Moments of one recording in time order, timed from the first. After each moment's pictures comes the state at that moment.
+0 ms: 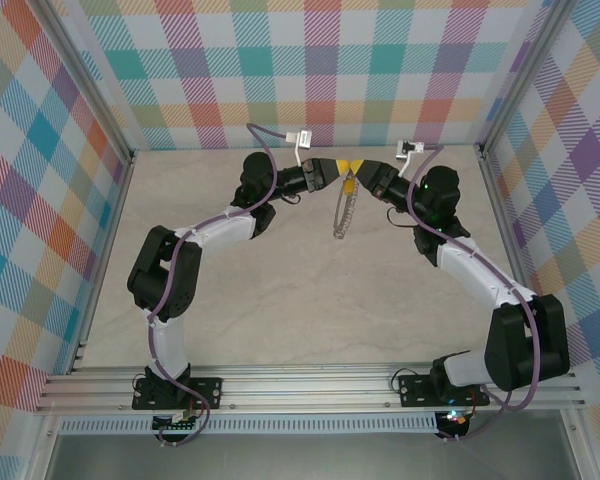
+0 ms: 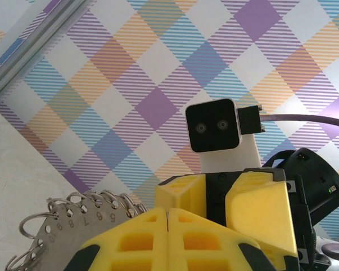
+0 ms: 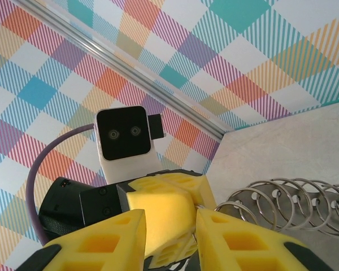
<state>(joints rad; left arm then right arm) -0.54 1.93 1.38 0.84 0.79 -1.02 0.27 1.37 0.93 0.52 -0.63 0.98</state>
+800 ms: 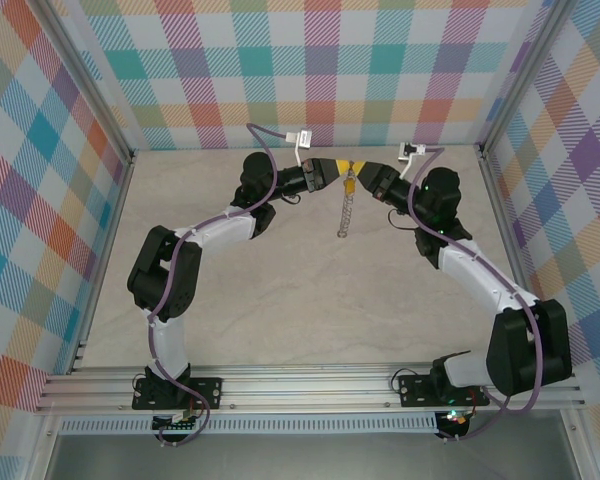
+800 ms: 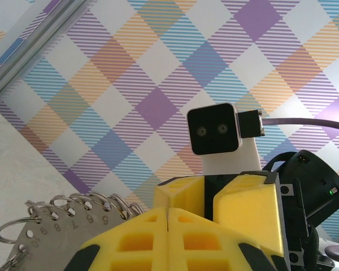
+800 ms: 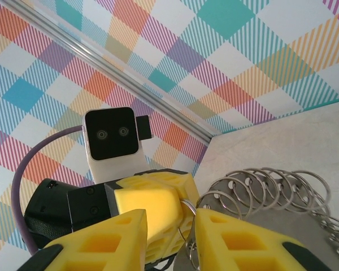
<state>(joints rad) -0.54 1.94 1.38 0.84 0.79 -1.02 0.27 1.34 0.91 0.47 -0.59 0.93</state>
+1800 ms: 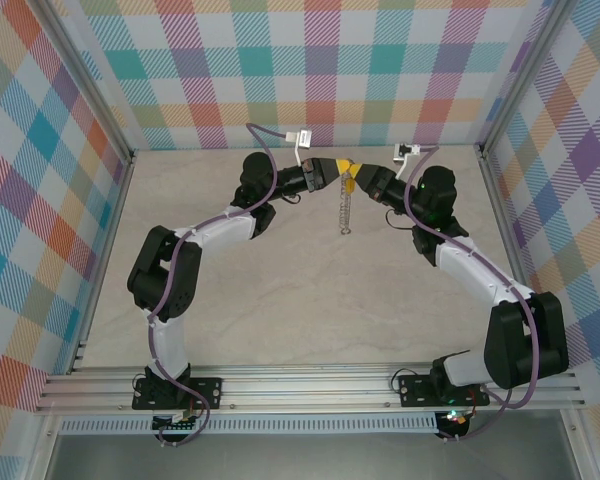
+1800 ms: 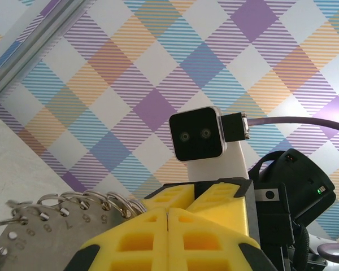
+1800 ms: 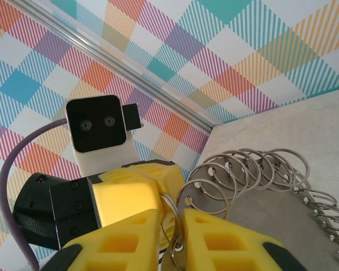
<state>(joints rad) -0.54 1.94 1.38 0.85 0.79 -1.02 0.28 1.38 0.93 0.48 -0.63 0.94</state>
